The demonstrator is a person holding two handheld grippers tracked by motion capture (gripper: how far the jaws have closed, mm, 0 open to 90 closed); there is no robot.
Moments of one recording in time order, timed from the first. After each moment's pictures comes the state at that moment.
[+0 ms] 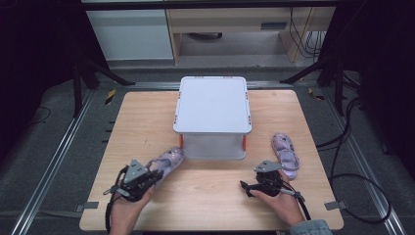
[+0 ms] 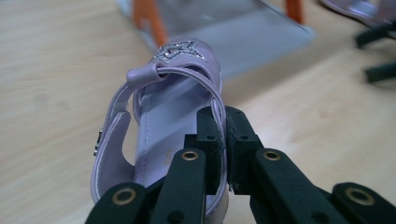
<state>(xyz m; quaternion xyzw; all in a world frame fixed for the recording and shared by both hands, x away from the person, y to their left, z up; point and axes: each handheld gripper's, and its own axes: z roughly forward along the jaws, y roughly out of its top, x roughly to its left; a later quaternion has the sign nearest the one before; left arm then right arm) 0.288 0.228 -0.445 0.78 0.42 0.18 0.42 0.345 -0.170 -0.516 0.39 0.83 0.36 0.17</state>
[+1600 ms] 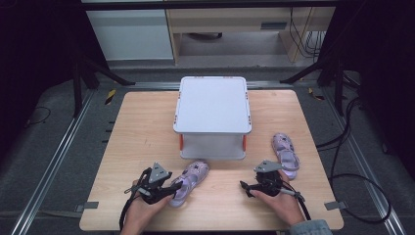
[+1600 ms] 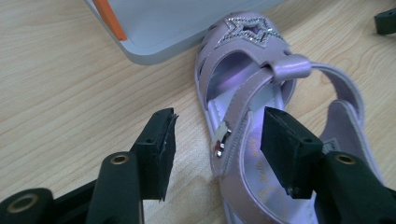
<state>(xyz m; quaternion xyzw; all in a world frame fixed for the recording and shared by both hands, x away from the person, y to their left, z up) 0.308 0.201 -0.481 0.82 0.40 0.16 0.37 0.345 -0.170 -0.516 0.39 0.83 0.36 0.17</state>
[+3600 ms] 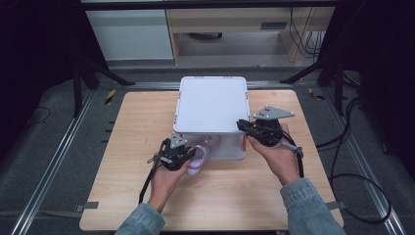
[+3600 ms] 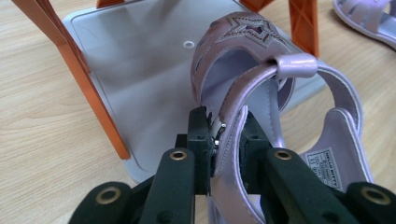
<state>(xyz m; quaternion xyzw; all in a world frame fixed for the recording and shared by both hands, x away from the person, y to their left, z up) 0.385 0.148 -0.450 0.79 0.44 0.19 0.39 0.407 -0.140 -0.355 0.34 0.78 0.48 0.21</state>
